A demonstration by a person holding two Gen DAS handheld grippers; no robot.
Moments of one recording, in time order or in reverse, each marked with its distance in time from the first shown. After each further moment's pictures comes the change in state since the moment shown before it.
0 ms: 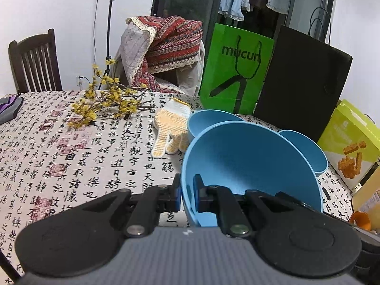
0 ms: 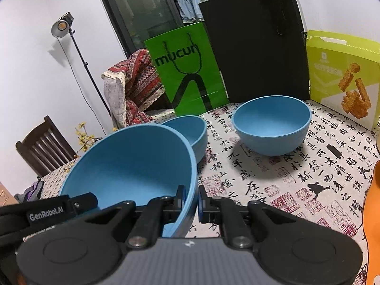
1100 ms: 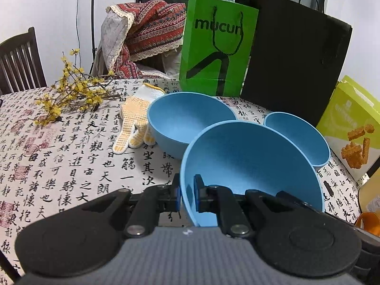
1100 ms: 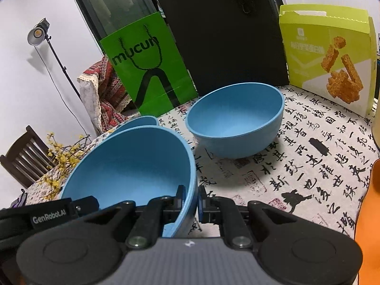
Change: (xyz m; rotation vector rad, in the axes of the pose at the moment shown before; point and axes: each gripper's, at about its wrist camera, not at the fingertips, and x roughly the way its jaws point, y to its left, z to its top) left arm 0.066 -0.061 -0.001 0.059 0.069 -0.001; right arm 0.043 -0.068 0.015 0.083 0.033 -0.043
